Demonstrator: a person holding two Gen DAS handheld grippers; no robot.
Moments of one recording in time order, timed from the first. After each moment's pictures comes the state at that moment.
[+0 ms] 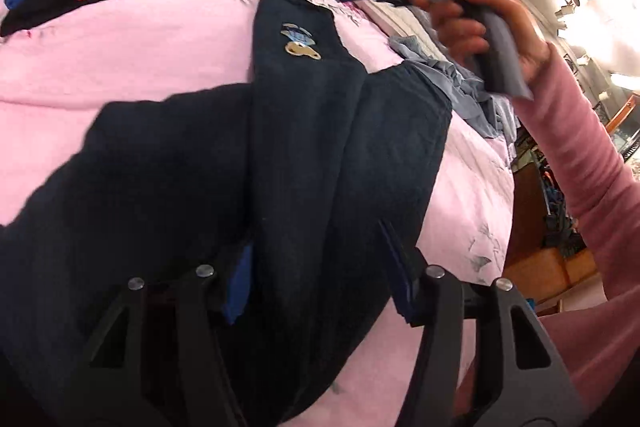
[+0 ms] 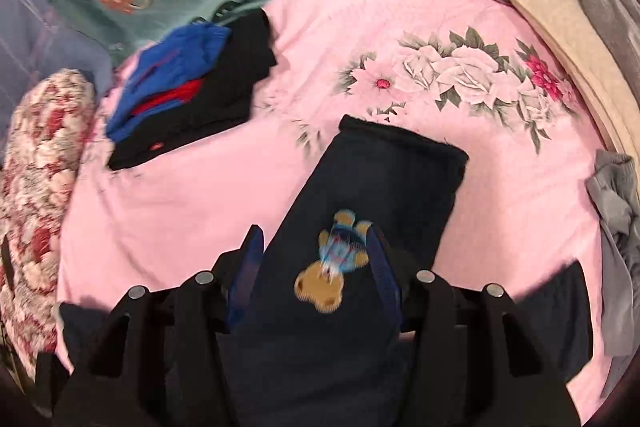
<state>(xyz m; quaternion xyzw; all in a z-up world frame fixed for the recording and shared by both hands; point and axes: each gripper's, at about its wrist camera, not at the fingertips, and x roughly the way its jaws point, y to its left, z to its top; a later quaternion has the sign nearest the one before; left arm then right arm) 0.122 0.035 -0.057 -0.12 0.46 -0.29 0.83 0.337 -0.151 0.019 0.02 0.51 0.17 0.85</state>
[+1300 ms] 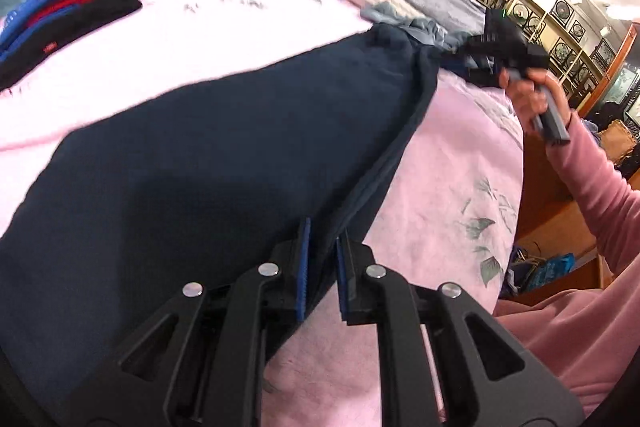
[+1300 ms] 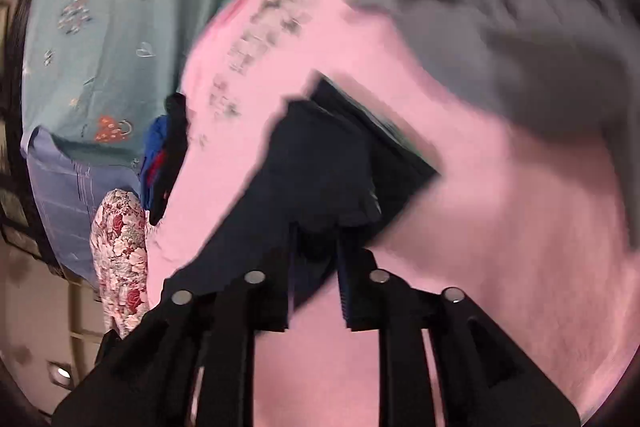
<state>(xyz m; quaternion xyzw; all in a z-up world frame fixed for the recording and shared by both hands) 0.087 -0.026 -0.049 -0.01 0.44 -0.29 0.85 0.187 -0.440 -0.074 0.36 0.49 0.15 0.78</state>
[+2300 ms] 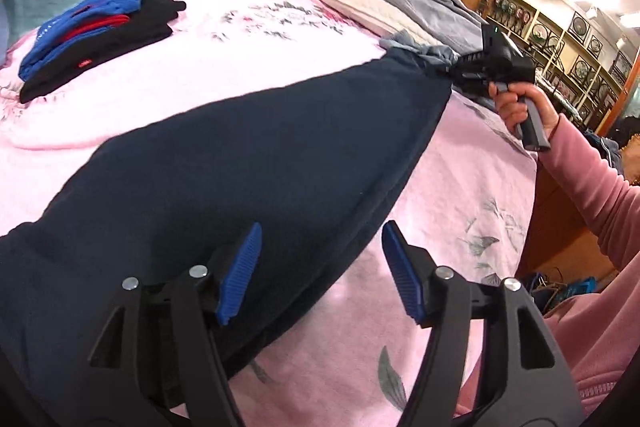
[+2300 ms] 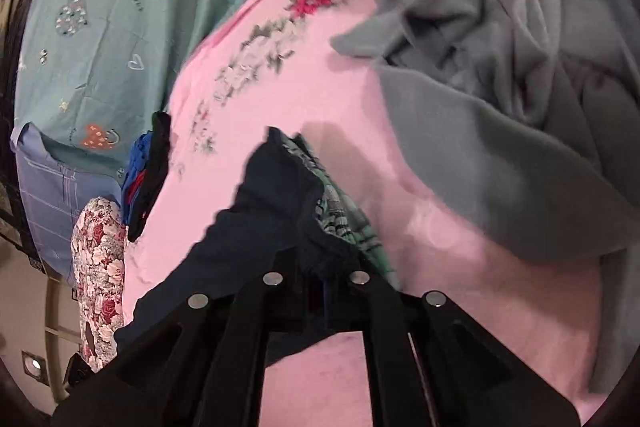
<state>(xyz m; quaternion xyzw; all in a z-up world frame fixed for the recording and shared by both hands) 0.065 -0.026 -0.041 -0.01 0.40 -0.24 0.89 0.223 -0.446 -0.063 0.31 0.45 0.15 0.83</state>
